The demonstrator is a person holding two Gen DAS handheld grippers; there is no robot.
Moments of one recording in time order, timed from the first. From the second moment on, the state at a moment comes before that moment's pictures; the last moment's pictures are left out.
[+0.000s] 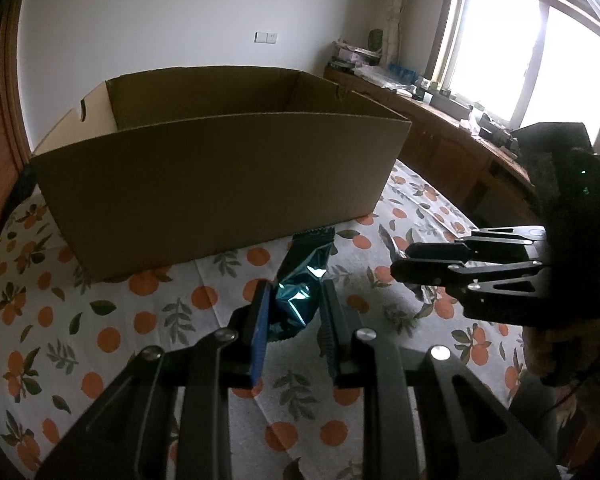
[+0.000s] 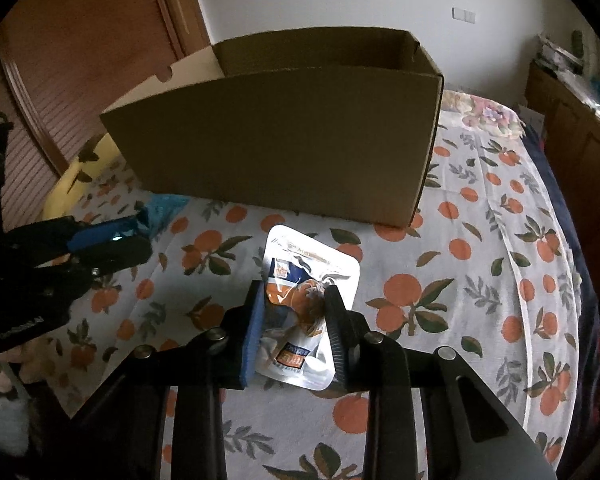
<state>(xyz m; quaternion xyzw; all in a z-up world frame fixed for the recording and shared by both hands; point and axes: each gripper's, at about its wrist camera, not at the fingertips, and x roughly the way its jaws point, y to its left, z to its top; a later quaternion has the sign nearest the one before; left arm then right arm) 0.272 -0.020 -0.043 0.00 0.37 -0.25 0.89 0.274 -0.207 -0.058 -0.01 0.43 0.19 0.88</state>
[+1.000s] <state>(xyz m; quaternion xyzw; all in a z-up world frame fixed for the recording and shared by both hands) 0.325 0.003 0.058 0.01 0.28 -0.22 0.93 0.293 -0.179 0.072 -0.06 0.31 0.24 0.92</state>
